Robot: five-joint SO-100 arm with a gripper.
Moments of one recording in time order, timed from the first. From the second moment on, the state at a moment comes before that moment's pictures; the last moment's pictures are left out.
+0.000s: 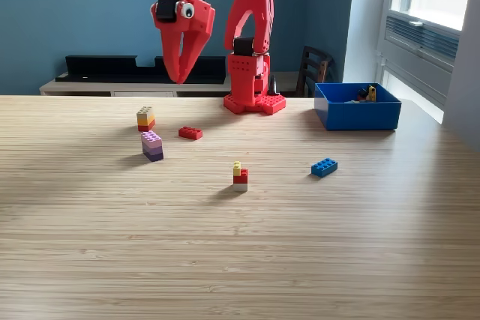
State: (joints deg) arm 32.5 114.2 102.7 69.9 14.1
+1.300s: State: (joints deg) arm 39.1 92.8 103.5 60.9 18.7
